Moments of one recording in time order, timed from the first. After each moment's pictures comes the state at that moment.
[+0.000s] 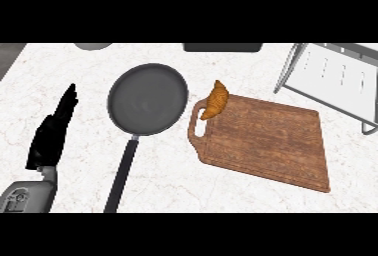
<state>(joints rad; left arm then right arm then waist) -0.15 0.30 0.01 -1.46 -0.13 0.12 0.07 -1.18 -0.57 -0.31 -0.42 1.07 -0.14 0.54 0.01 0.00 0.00</state>
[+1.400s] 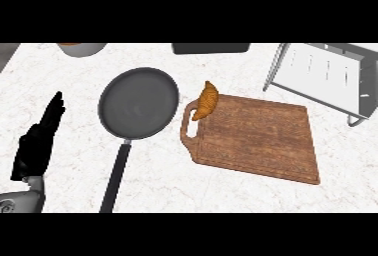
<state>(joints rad) -0.09 0.30 0.08 -1.49 -0.14 0.09 0.06 -0.80 -0.66 -0.53 -1.12 0.73 -0.07 0.70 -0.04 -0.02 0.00</state>
